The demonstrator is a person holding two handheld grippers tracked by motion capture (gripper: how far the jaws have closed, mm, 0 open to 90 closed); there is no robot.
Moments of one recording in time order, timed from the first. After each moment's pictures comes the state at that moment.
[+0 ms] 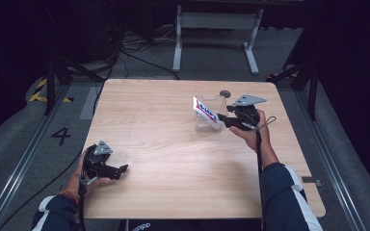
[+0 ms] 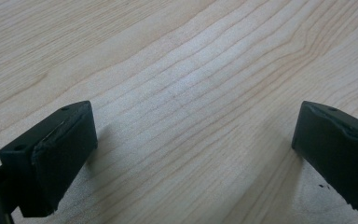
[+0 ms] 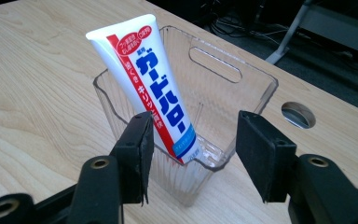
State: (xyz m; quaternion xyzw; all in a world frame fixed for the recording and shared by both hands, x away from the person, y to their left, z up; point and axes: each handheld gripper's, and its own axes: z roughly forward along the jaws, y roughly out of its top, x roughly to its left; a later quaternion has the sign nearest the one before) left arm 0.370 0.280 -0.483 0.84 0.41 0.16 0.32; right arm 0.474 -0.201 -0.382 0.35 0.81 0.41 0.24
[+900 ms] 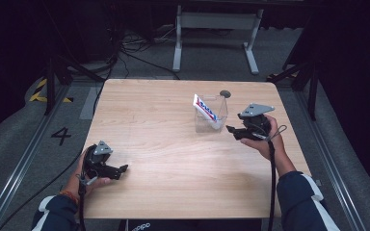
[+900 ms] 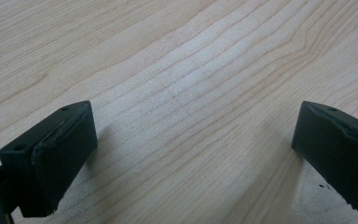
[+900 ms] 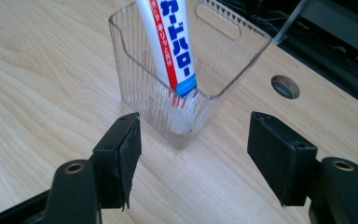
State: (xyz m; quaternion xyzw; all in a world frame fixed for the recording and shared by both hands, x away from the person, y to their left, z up) left arm 0.370 0.280 -0.483 0.84 0.41 0.16 0.32; right arm 0.442 -0.224 -0.379 0.31 0.84 0.36 0.25
